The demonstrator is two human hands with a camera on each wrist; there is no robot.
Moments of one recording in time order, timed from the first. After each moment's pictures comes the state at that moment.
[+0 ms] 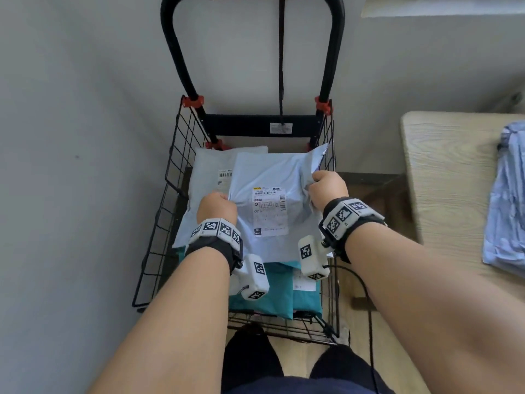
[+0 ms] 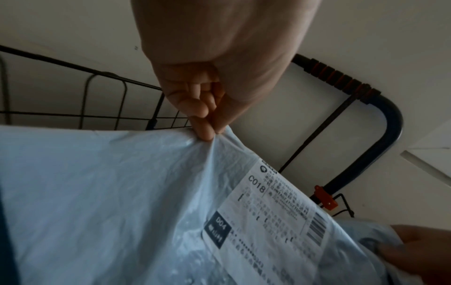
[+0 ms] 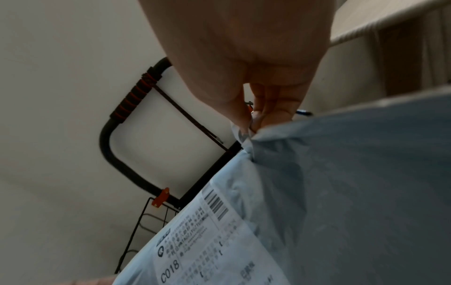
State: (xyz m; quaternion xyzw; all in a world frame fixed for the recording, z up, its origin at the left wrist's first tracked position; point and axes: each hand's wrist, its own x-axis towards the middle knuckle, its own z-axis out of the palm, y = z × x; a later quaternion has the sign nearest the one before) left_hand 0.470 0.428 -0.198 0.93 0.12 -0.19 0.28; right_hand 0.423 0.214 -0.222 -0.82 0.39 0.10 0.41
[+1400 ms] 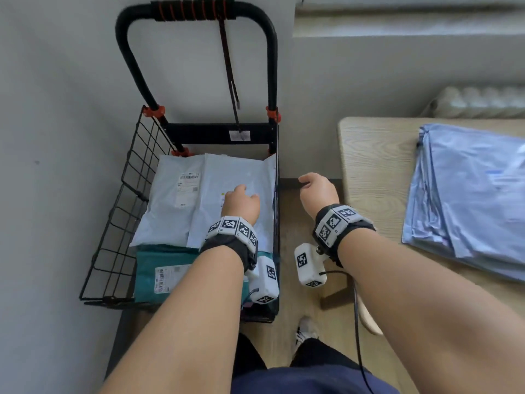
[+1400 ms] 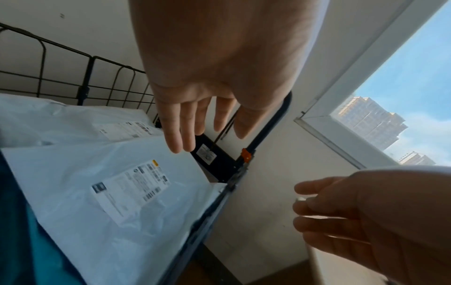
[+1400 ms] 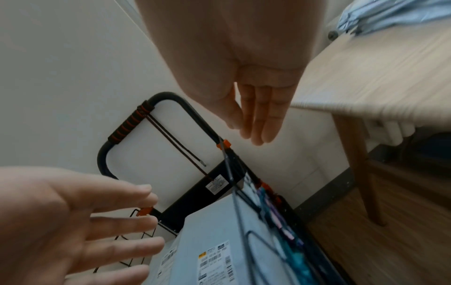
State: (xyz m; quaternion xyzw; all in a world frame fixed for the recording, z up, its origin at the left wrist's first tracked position) left_hand 0.370 0.296 -0.173 0.92 0.01 -0.25 0.32; right_hand 0.315 0.140 -0.178 -0.84 0.37 0.04 0.40
